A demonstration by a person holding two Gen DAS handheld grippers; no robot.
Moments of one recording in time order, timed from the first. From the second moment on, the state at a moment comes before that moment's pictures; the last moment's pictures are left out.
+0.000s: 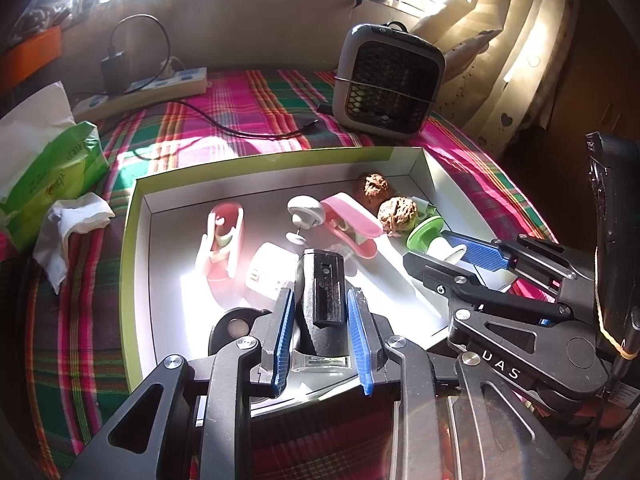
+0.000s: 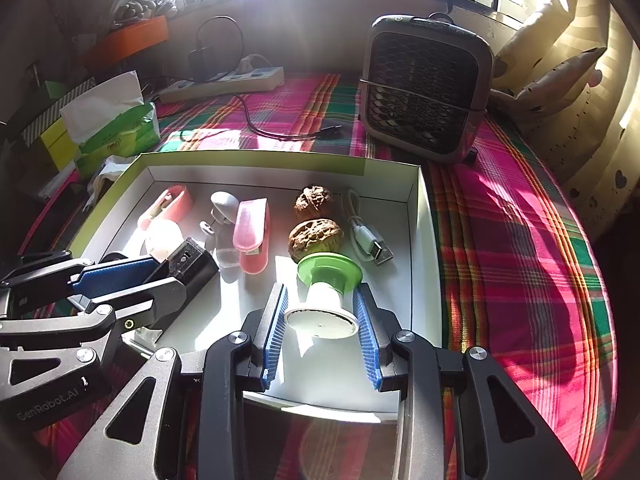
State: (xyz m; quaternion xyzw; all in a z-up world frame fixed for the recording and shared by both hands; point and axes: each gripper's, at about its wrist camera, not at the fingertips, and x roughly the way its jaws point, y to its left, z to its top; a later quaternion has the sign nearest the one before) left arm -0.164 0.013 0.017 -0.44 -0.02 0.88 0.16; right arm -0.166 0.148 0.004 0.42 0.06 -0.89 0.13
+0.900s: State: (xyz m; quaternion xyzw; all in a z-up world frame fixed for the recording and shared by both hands) left arm -0.120 0.008 0.038 -0.41 -0.02 0.90 0.11; right arm -0.129 0.152 0.024 0.39 0.04 -0.91 0.13
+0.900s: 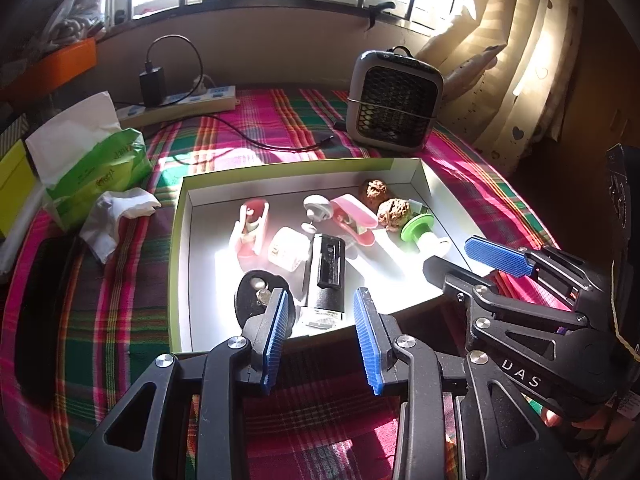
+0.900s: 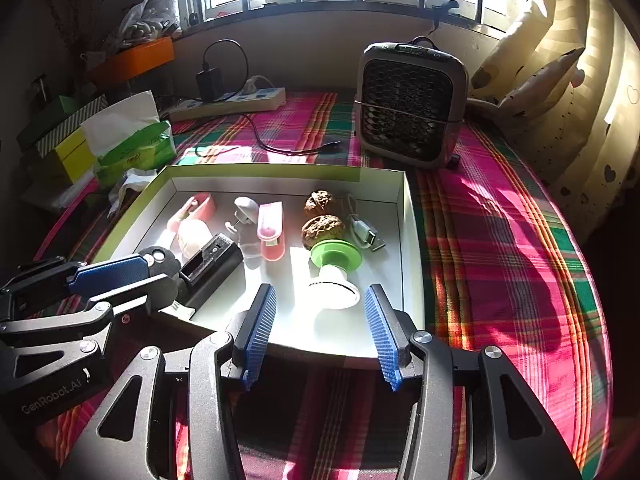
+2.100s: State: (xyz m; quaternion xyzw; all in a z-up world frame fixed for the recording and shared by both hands) left arm -0.042 -0.004 0.010 -0.42 0.00 0.91 0.03; right arm -0.054 0.149 0.002 0.41 0.04 -0.90 0.12
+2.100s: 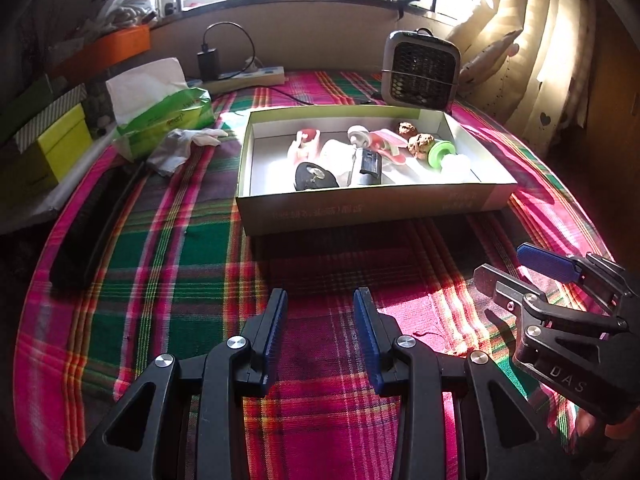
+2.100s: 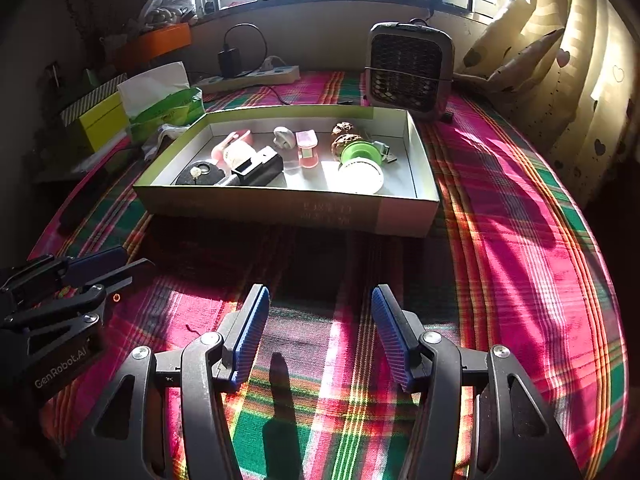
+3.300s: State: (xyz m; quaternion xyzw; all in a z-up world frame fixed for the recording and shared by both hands) left arm -0.028 0.007 -0.002 -0.40 0.01 0.92 0.01; right arm -0.035 0.153 -0.008 0.41 0.04 -0.91 0.10
